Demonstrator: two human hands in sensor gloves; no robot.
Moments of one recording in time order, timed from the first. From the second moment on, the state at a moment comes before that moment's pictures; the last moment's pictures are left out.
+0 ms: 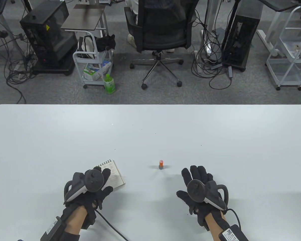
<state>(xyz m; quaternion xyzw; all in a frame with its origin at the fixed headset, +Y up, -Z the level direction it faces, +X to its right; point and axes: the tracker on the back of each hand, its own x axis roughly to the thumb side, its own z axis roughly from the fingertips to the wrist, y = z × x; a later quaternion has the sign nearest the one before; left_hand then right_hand) -0.254 -0.748 -0.314 -0.14 -0.09 0.10 0.98 0.148 -0.759 -0.281 0.11 0.03 0.99 0.09</state>
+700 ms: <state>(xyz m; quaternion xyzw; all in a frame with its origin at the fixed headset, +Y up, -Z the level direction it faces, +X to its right) -0.262 -0.781 -0.407 -0.22 -0.01 0.03 0.98 0.151 -0.760 -0.286 0.11 0.03 0.99 0.11</state>
